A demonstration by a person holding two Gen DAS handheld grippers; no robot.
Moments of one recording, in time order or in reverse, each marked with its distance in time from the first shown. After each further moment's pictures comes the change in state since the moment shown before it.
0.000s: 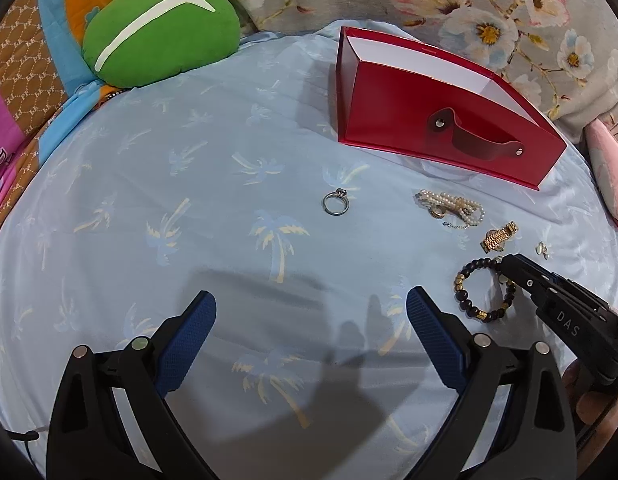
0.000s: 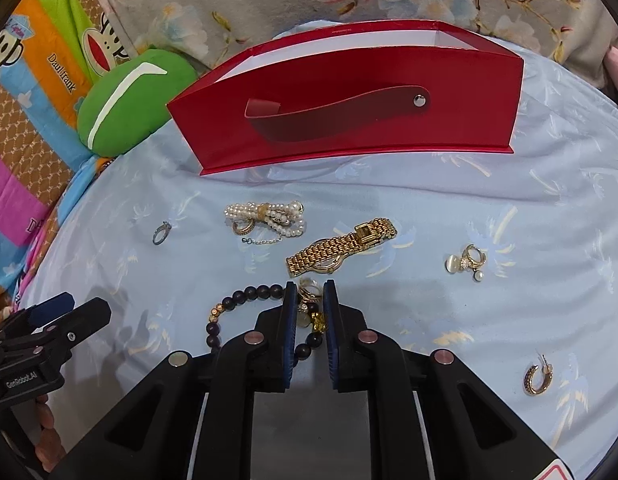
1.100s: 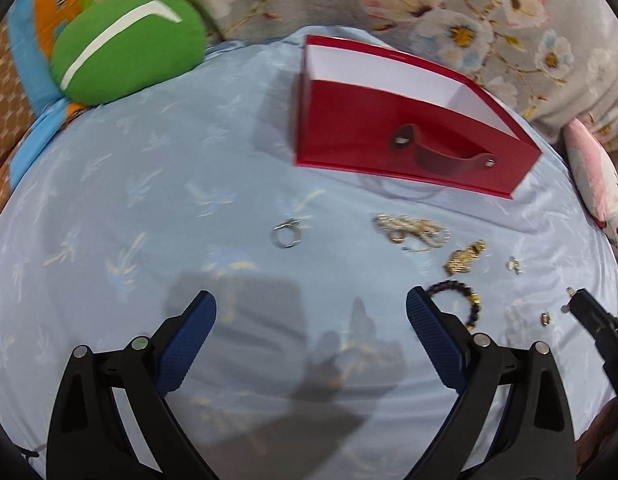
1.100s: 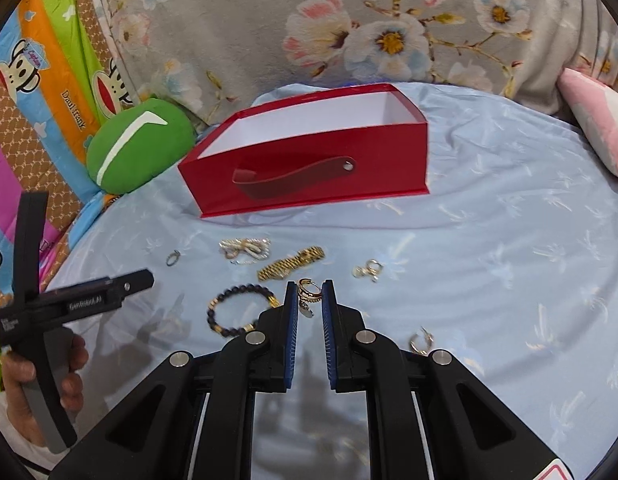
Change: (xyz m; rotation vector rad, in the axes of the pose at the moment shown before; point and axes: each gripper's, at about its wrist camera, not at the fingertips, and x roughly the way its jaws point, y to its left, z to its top) left arm 0.004 -0.030 0.024 0.052 -0.015 -0.098; right arm -0.101 -0.032 -0.025 0.023 -0.165 -0.060
